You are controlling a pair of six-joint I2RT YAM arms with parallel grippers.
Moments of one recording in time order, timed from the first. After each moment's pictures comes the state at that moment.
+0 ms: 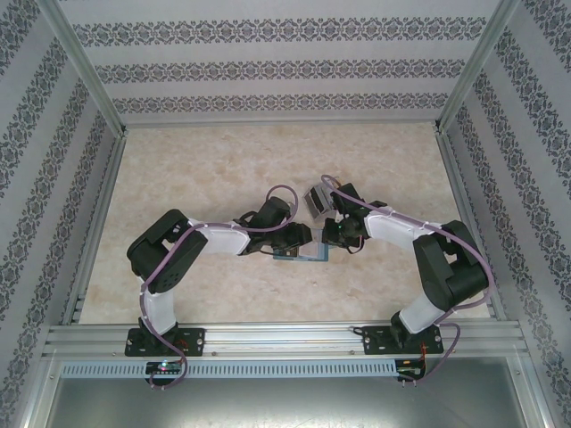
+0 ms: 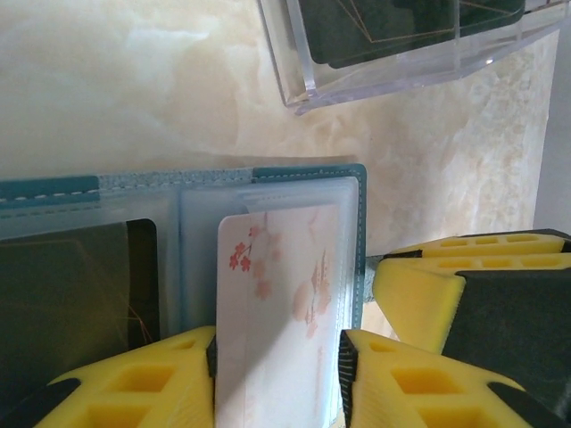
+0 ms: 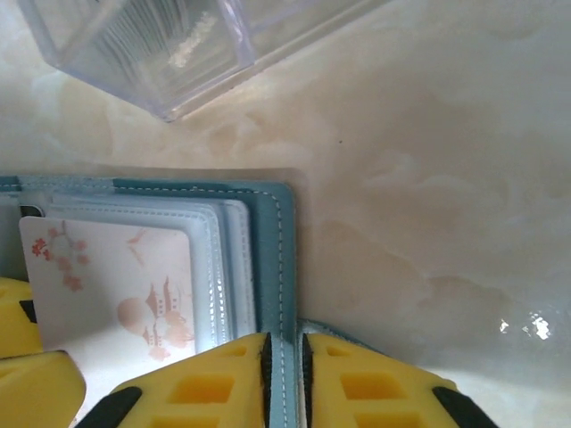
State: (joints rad) left arm -0.73 1.89 0.96 0.16 0.34 -0.99; right arm 0.43 1.60 0.85 -0.49 -0.20 0.60
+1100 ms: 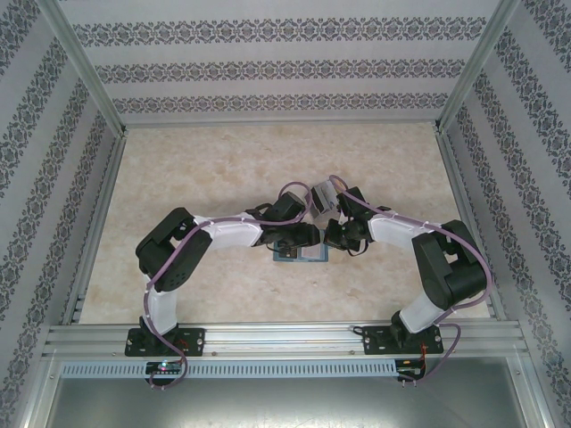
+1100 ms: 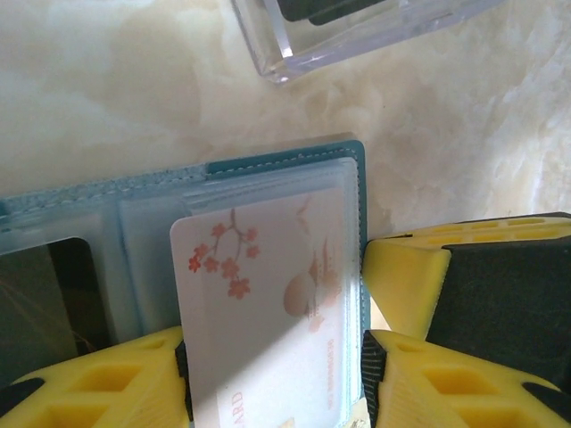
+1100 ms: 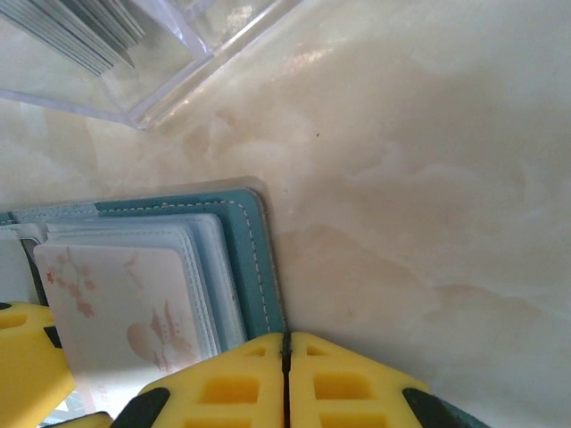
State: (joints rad) left arm -0.78 1.94 1.16 -0.15 0.30 -0.88; right arm 0.39 1.60 0.78 -0.37 -0.30 0.69
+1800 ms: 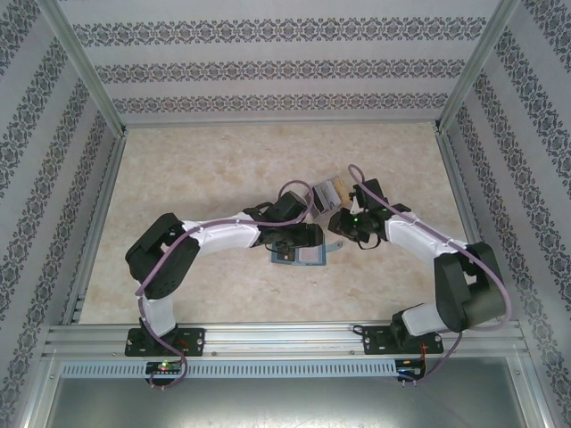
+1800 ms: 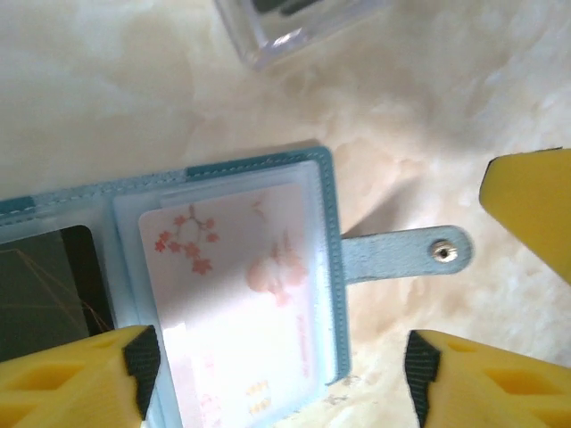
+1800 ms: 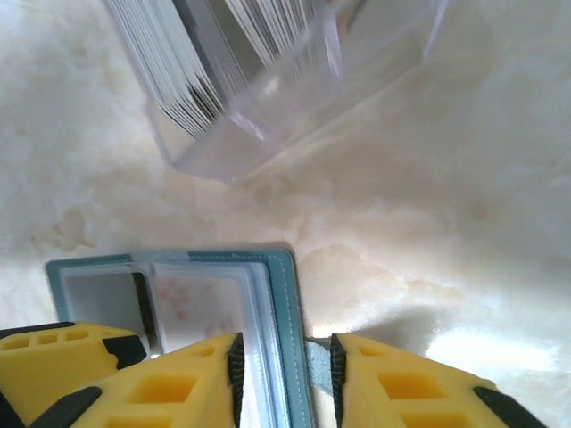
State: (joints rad) left arm -0.81 1.84 1.17 -0.26 0.20 -0.85; right arm 0.29 1.43 0.79 -0.43 -0.32 0.65
